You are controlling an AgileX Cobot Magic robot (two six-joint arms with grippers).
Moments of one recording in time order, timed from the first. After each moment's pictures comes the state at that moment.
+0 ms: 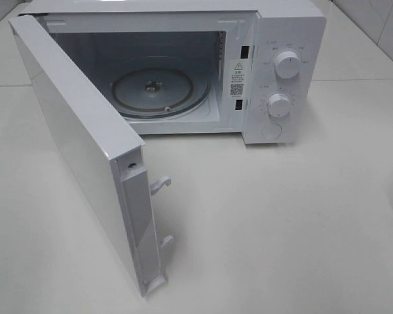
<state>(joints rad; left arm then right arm) 0.03 0.00 -0.50 -0.13 1.04 0.17 0.03 0.30 -0.53 -0.12 0.98 0.05</state>
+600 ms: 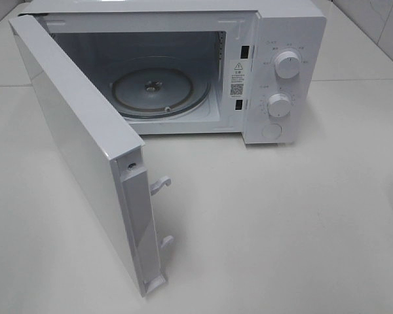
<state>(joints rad) 0.03 0.00 -0.50 -0.13 1.04 0.17 0.03 0.06 -0.49 -0.04 0.97 -0.06</state>
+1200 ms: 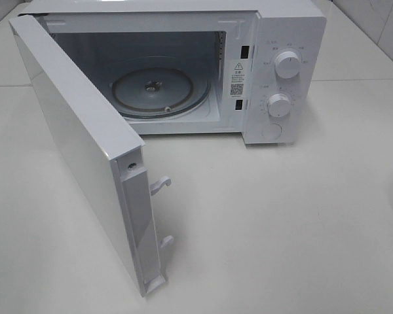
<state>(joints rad) 0.03 0.00 -0.50 -0.13 1.04 0.17 0.03 0.00 -0.49 -0.04 0.97 -0.07</state>
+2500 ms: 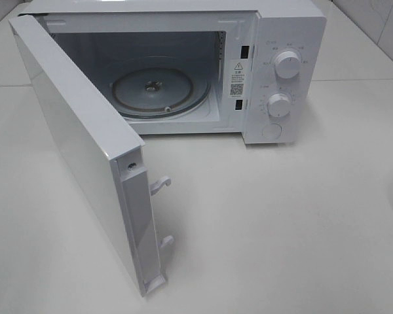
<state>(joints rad) 0.03 0.00 -0.50 -0.13 1.04 0.17 0.03 0.00 -0.49 -0.04 0.97 -0.07</state>
